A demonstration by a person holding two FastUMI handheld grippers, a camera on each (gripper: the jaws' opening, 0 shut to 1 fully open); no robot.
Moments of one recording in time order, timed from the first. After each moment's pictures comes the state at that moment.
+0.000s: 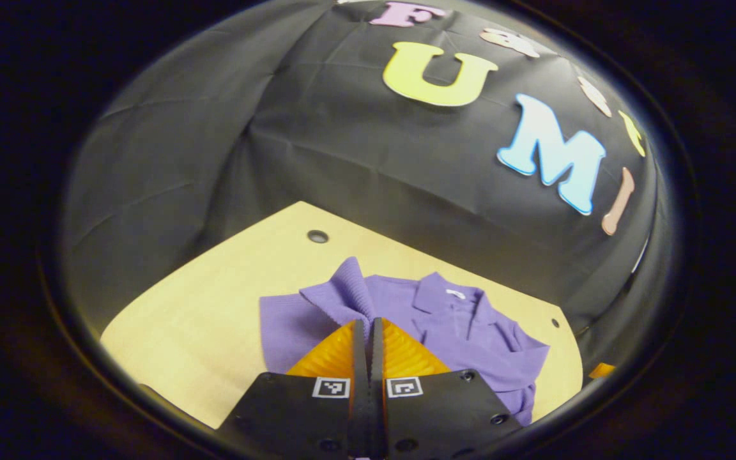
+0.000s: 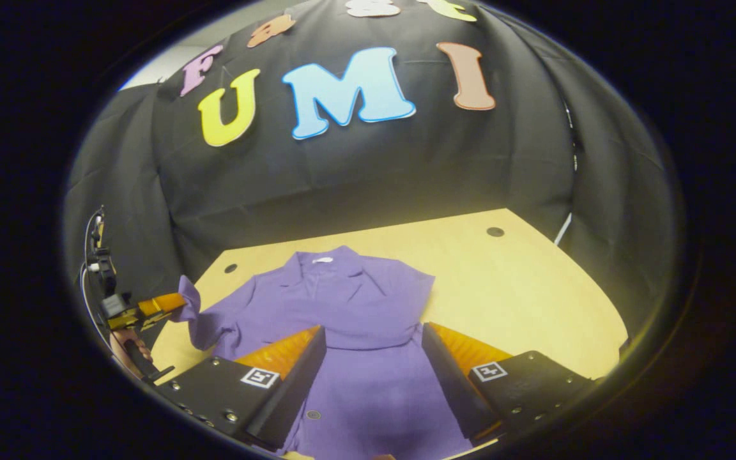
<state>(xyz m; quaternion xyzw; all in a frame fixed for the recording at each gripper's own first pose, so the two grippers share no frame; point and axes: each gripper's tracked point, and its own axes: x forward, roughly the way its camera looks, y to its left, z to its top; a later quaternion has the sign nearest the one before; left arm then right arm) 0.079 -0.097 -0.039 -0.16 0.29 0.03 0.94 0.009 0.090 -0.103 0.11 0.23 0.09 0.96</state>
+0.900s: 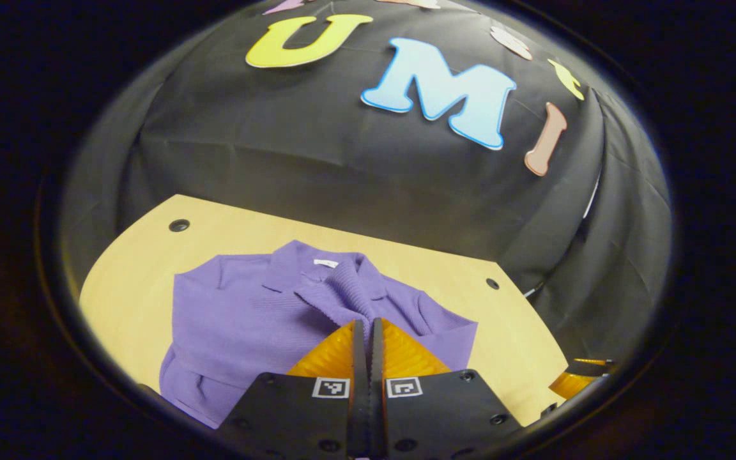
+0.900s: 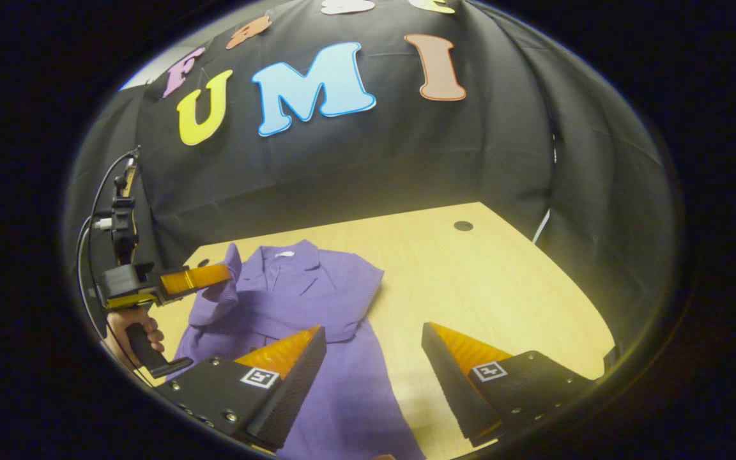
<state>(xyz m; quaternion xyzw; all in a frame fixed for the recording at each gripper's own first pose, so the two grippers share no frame) 0.097 -0.335 -0.070 -0.11 0.33 -0.13 0.93 0.020 0.019 -0.131 0.10 0.25 0.07 0.96</state>
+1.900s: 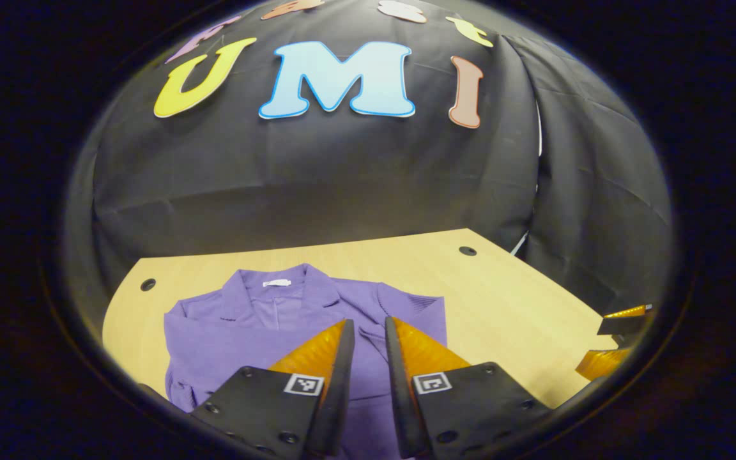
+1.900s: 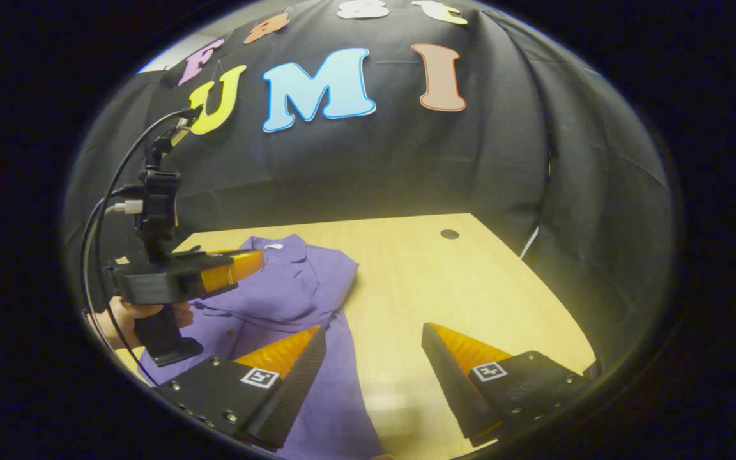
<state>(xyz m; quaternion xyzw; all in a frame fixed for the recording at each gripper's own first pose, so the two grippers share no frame) 0.076 -0.409 -0.079 0.01 0.29 -0.22 0.93 -0.007 -0.007 -0.138 0.06 0.23 0.06 0.97</state>
